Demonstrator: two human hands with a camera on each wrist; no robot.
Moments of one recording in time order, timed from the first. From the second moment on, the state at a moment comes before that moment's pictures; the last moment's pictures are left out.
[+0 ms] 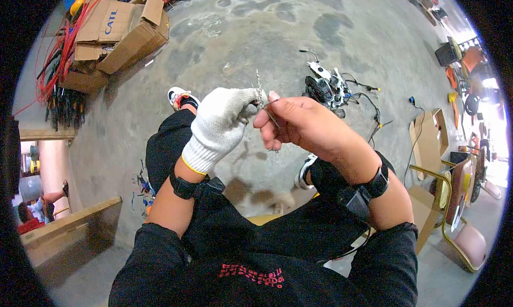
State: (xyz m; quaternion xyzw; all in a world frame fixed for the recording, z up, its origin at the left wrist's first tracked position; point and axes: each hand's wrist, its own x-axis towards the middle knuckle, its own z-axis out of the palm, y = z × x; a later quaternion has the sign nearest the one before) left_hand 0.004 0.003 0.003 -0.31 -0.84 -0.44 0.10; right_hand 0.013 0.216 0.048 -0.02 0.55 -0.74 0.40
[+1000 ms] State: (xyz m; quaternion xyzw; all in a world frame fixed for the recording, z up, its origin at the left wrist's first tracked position) left_hand 0.013 -0.008 0.002 -0.40 -0.88 -0.24 -0.01; right_hand 0.026 0.215 0.044 -0.25 0.88 -0.32 0.25
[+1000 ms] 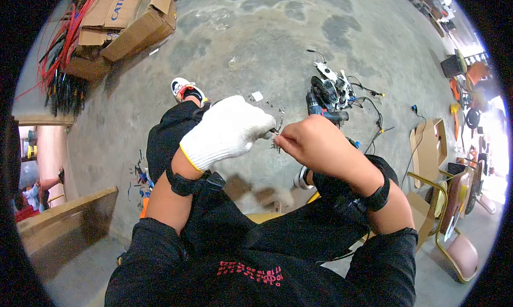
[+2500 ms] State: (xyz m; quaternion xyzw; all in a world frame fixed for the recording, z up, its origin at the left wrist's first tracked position) left_hand 0.008 -0.007 0.006 -0.42 -0.87 -0.27 0.06; right_hand 0.021 0.217 0.064 -0.20 0.85 -0.39 0.31
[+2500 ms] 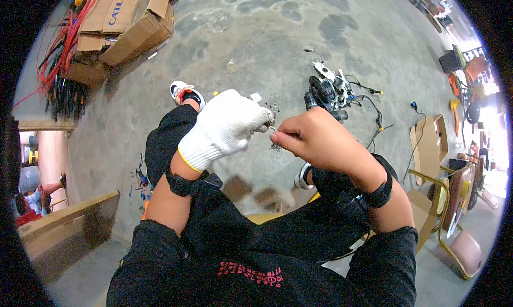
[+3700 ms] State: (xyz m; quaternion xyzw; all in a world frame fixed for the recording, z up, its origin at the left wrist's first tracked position) left_hand 0.003 -0.005 0.009 -0.39 -0.85 -0.34 0.09; right_hand 0.019 0.221 0.048 -0.10 0.63 -0.64 0.42
